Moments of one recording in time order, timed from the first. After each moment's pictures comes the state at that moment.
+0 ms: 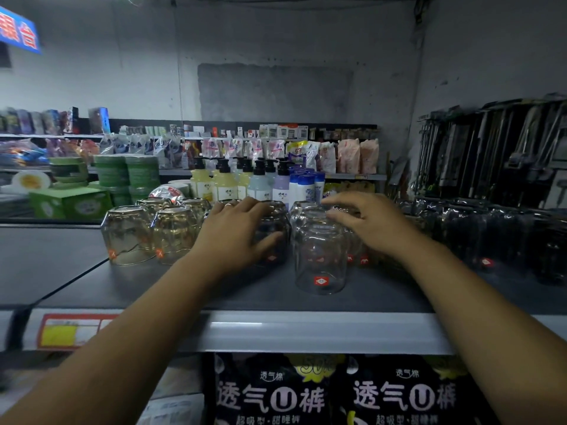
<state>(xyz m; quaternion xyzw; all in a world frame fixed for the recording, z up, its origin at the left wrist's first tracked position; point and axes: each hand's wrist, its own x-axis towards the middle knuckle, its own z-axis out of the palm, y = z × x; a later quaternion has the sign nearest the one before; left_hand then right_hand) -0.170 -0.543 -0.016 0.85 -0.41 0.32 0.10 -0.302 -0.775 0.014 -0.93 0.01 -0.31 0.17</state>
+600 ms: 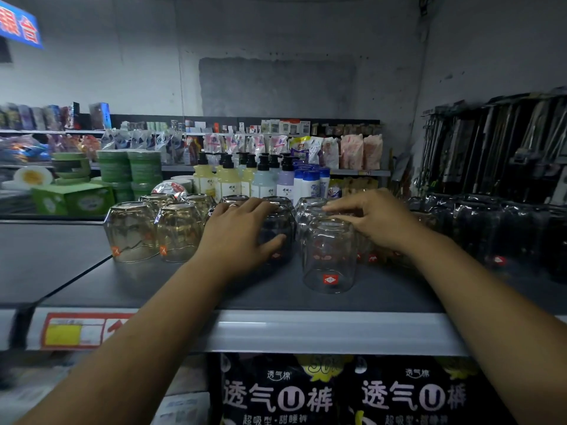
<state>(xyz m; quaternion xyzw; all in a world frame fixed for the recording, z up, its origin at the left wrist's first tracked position) -0.172 -0.541 -0.022 0.86 -0.40 0.31 0.11 -0.291 -0.774 0.015 -0.94 0.02 -0.29 0.16</state>
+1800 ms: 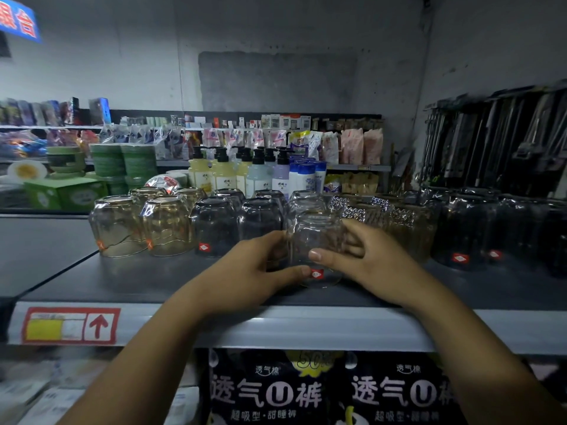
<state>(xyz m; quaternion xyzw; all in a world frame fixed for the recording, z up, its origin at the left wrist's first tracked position) -0.232 -0.540 -0.043 0.72 -0.51 -0.08 0.46 -0.341 -0.738 -0.038 -0.87 0.01 -0.22 0.44</state>
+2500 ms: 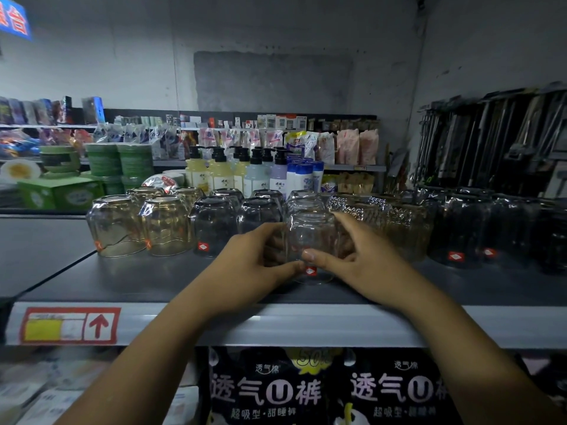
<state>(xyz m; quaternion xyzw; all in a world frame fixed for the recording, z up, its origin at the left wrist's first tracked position) -0.233 -0.540 -0.044 0.76 -0.47 0.04 0.45 -0.336 -0.735 -0.043 -0.92 0.07 -0.25 0.28</state>
